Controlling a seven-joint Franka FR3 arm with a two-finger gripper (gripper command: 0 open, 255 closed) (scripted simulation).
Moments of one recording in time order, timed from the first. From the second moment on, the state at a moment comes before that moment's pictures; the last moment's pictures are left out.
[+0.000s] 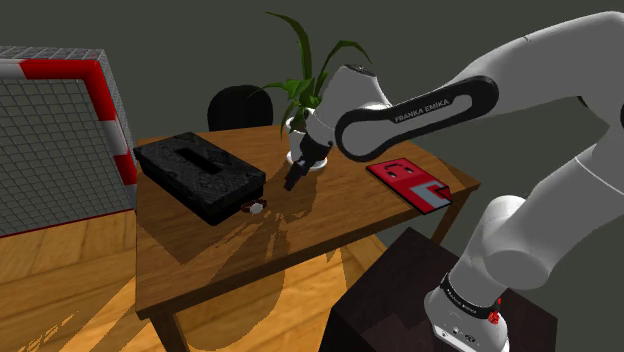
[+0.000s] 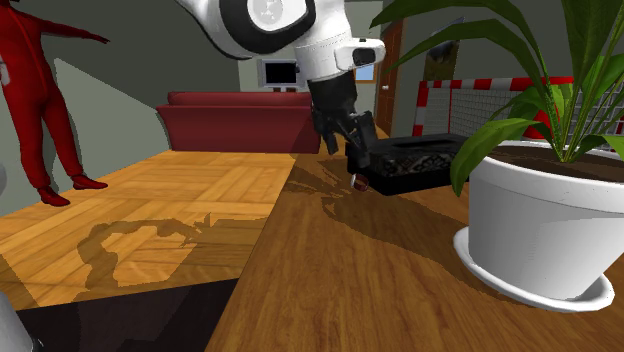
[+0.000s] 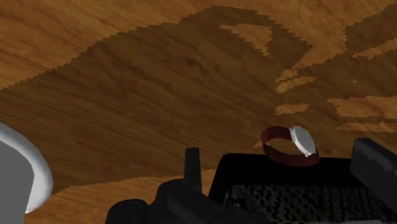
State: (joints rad) arm 0.20 -0.28 0.18 -2.45 0.14 2.52 -0.06
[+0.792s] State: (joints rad) arm 0.27 0.05 0.26 -2.30 0.09 2.84 -0.06
